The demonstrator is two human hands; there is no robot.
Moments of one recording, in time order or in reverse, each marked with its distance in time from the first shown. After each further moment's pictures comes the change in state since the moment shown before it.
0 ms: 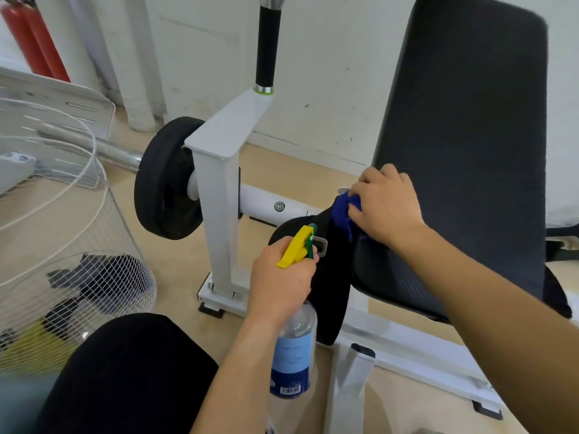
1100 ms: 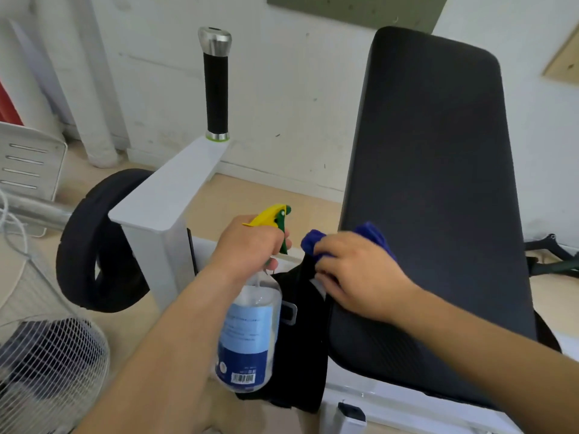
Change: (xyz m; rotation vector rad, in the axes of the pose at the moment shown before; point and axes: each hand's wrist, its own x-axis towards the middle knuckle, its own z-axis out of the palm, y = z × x) left_hand 0.120 0.088 0.012 0.079 -0.140 -0.056; right_hand -0.007 0.027 0.007 0.312 -0.031 -0.345
